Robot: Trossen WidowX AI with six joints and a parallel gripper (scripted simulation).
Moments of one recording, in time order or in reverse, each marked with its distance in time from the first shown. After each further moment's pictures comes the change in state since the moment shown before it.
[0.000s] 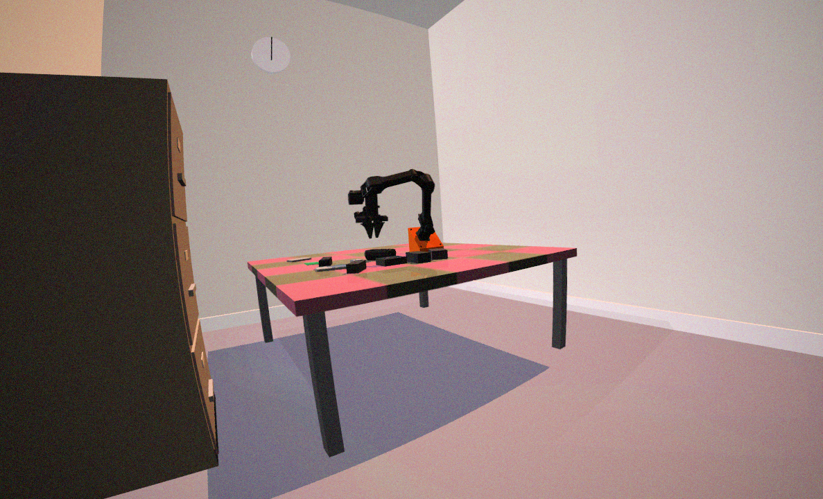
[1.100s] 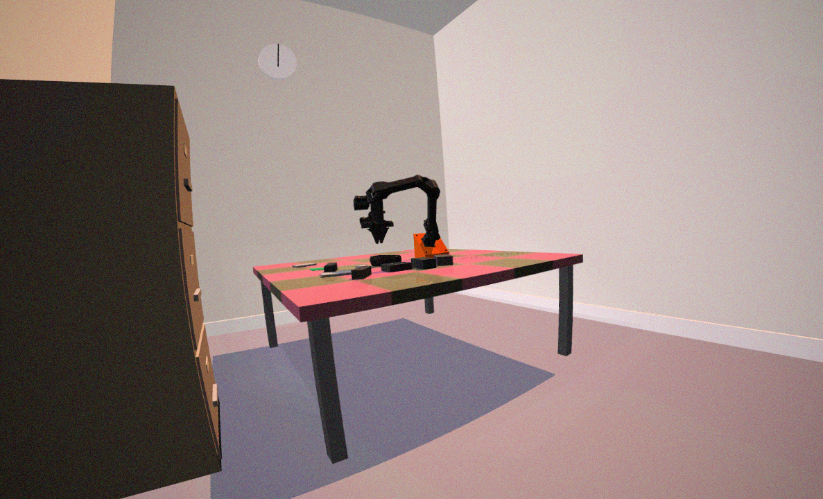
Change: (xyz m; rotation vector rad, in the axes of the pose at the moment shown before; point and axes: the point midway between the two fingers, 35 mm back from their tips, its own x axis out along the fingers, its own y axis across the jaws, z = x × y) arm -0.003 0.000 -0.002 -0.003 0.003 -0.003
